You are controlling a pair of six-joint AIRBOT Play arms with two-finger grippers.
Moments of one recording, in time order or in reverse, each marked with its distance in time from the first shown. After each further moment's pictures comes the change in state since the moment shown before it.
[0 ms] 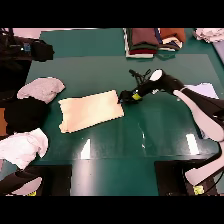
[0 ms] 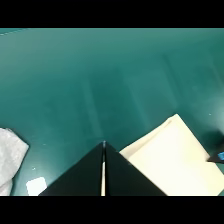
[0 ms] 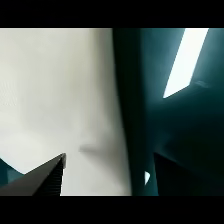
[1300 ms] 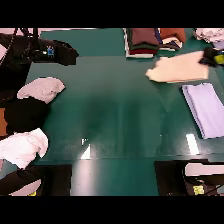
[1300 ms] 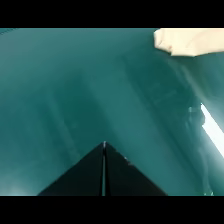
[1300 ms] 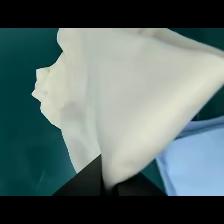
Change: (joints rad) left arm -0.177 -0.013 0.000 -0.055 0.069 -0.022; right arm -0.771 0.249 0.356 -0.416 0.166 0.146
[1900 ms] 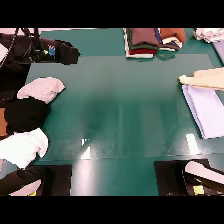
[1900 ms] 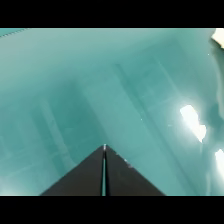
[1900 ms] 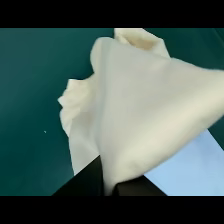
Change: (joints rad) left arm -0.011 0.000 0.000 0.001 0.008 -0.030; right arm -0.256 0.277 -0.241 -0.014 -0.110 0.038
